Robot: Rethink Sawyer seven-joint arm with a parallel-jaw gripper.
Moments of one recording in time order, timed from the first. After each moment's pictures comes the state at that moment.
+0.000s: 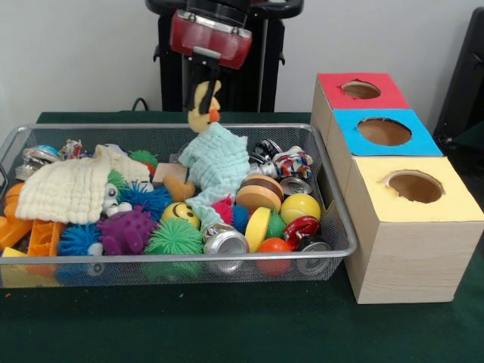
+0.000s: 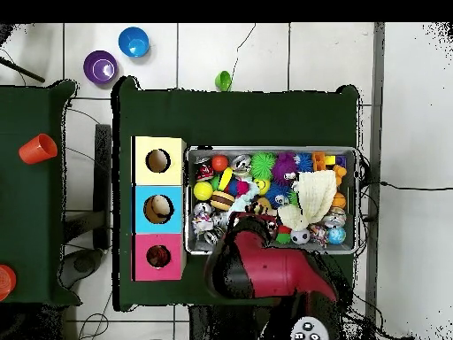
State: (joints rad) arm -0.14 -0.80 -0.22 1.89 -0.43 0.05 1.91
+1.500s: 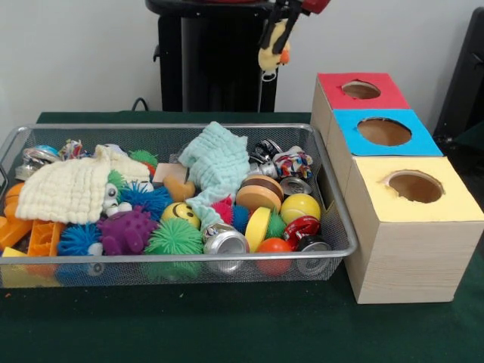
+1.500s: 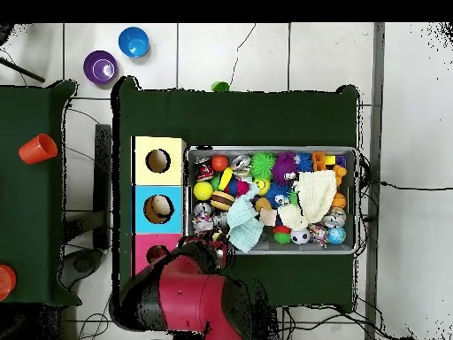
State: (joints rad) arm 0.34 -0.83 -0.52 1.88 -0.16 0.35 1.92
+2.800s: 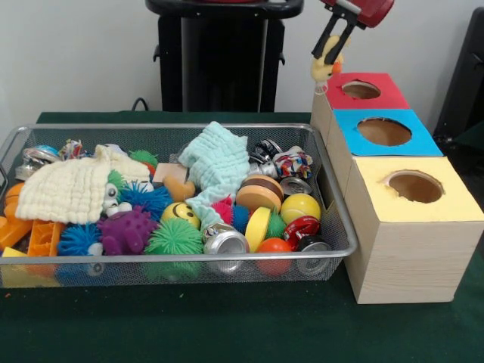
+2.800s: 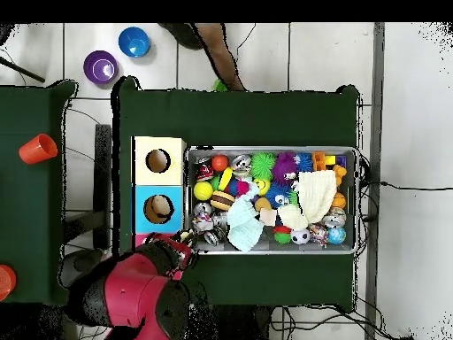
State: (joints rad) arm 0.62 -0.62 -0.70 1.80 0.13 0.37 2.09
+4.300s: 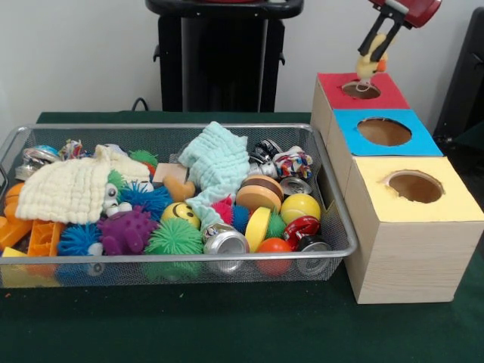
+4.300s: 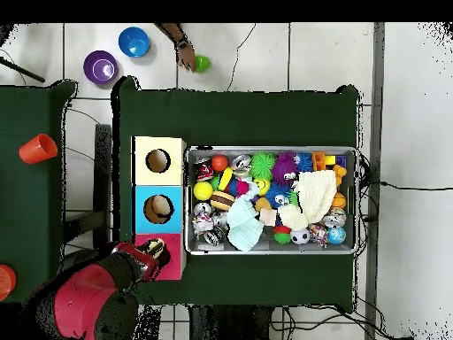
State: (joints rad) arm 0.84 -0.50 -0.80 1.75 0.31 0.47 2.14
